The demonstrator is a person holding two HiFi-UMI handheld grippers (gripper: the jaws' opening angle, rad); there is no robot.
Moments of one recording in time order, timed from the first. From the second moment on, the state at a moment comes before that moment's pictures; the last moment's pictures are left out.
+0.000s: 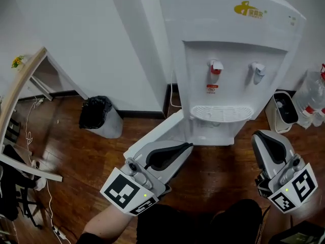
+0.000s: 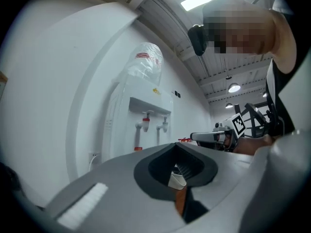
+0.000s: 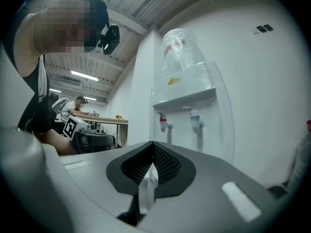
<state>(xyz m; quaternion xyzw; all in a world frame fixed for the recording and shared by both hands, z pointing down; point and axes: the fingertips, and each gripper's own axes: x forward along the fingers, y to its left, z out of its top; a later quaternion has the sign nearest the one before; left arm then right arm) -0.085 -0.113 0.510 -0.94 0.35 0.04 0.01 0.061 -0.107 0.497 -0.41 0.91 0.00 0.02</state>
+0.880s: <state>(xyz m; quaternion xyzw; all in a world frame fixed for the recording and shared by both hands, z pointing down) -0.078 -0.118 0.664 -0.91 0.41 0.00 -0.08 0.078 -0.137 0.635 -0.39 0.92 -0.04 0.02</state>
